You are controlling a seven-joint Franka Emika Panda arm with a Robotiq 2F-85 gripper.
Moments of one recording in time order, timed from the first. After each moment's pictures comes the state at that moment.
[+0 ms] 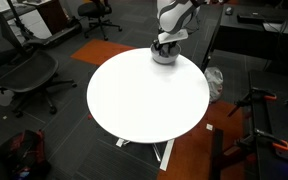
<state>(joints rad) -0.16 0.85 -0.23 -1.61 0.07 2.52 0.59</state>
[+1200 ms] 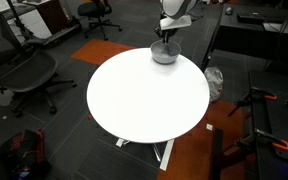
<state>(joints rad) -0.15 0.74 -0.28 -1.65 0.06 2.52 0.59</state>
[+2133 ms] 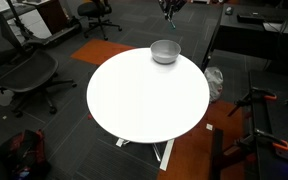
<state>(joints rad) -0.11 0.47 -0.32 -1.79 0.03 2.52 0.55</state>
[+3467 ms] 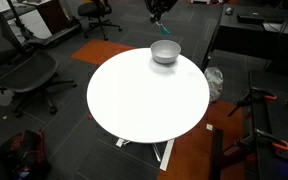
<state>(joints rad) 0.00 0.18 -0.14 -2.04 -0.03 2.55 0.56</state>
